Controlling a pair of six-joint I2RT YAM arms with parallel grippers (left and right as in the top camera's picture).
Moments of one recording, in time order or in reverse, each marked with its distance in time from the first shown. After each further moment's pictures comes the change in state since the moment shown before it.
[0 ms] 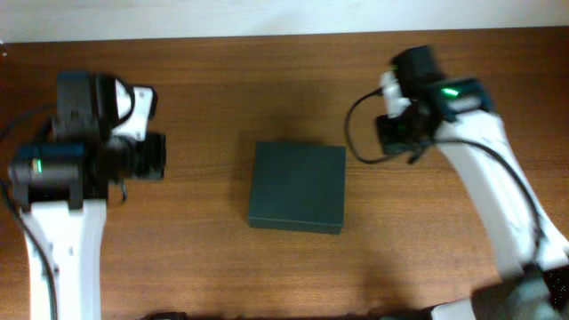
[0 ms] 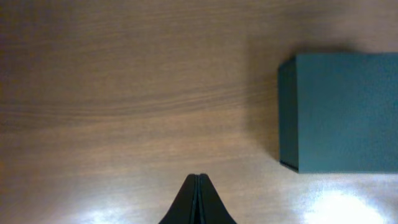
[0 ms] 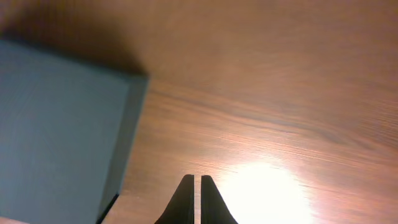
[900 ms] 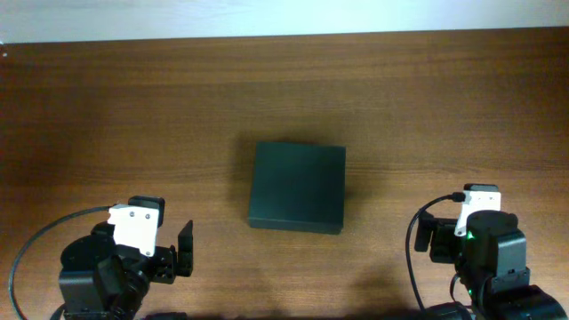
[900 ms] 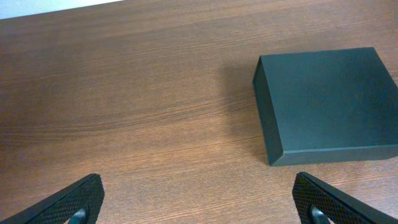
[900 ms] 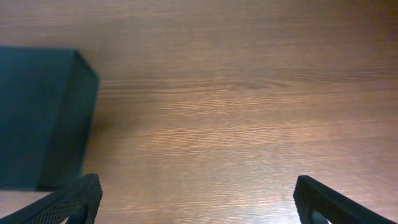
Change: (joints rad) left arm 0.000 -0.776 -0.642 0.266 0.066 0.014; right arm -0.019 -1.059 -0.789 0.187 0.200 0.161
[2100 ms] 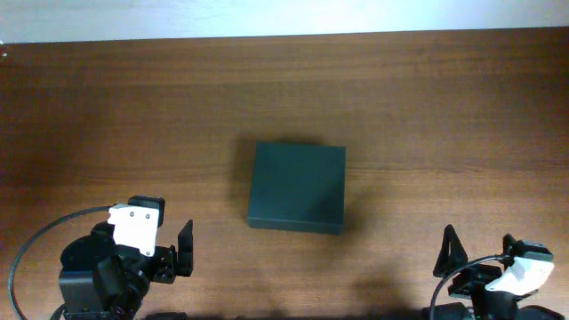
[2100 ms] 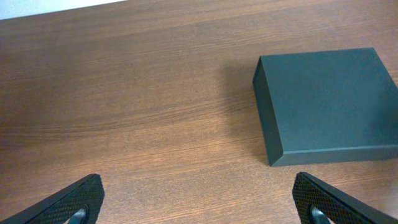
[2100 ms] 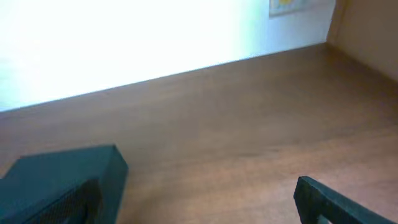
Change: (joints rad) left arm 0.000 0.000 0.000 0.001 0.000 0.000; right arm -0.068 -0.550 -0.135 0.103 -0.020 0.047
